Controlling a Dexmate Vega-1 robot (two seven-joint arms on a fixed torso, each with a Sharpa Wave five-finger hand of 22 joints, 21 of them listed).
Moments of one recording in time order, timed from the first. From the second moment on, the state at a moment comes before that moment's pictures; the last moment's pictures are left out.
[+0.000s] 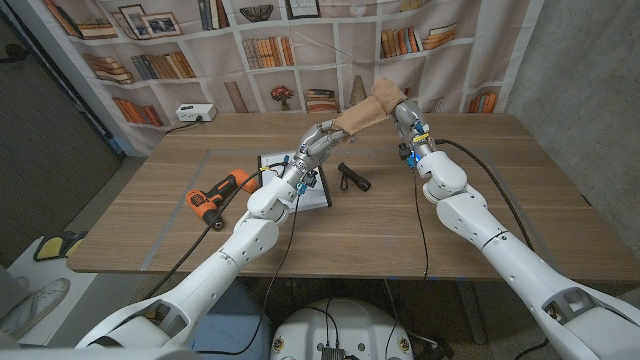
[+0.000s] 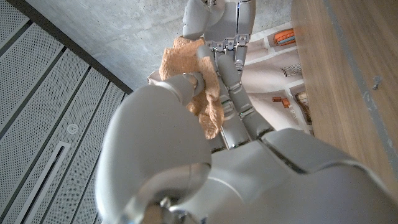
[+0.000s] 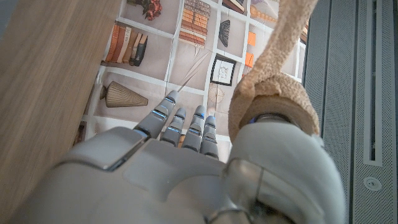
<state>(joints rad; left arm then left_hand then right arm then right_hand) 0.83 0.34 0.52 -1.44 -0.72 -0.42 -0.29 1.42 0.08 0.70 -0.18 0.43 0.99 0.06 0.67 0.65 0.86 -0.07 0.53 0.71 1.00 -0.14 0.52 0.58 0.55 -0.07 1.21 0.49 -0.81 -0.45 -0.43 -1.57 0.53 0.28 -0.10 0.75 0.08 0.10 -0.02 0.21 0.19 -0.05 0.20 0.19 0.23 -0.06 0.21 0.25 0.09 -0.04 0.20 0.25 0.31 -0.03 0.18 0.17</state>
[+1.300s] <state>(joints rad) 0.89 0.39 0.51 -1.54 -0.72 -0.40 -0.24 1.42 0.09 0.70 -0.18 0.43 1.01 0.06 0.67 0.65 0.88 -0.07 0.51 0.73 1.01 -0.14 0.53 0.60 0.53 -0.06 1.25 0.44 -0.81 -0.47 -0.35 -1.54 0.56 0.29 -0.15 0.75 0.08 0.09 -0.03 0.21 0.18 -0.04 0.20 0.19 0.24 -0.06 0.21 0.24 0.09 -0.04 0.21 0.24 0.31 -0.03 0.18 0.17</state>
